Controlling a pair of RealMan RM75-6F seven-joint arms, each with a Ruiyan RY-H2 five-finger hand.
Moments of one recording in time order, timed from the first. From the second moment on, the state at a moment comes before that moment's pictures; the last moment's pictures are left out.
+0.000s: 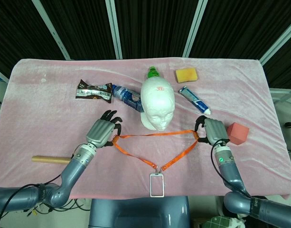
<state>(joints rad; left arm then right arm) -0.84 -1.50 -0.14 -1.67 1.00 1.04 0.38 0.60 -1.37 0.26 -1.67 -0.88 1.09 -0.25</state>
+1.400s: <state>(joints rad) -0.90 -1.46 -0.39 -1.63 1.03 1.05 0.14 0.74 -1.11 0.50 -1.77 -0.75 0.98 -0.13</state>
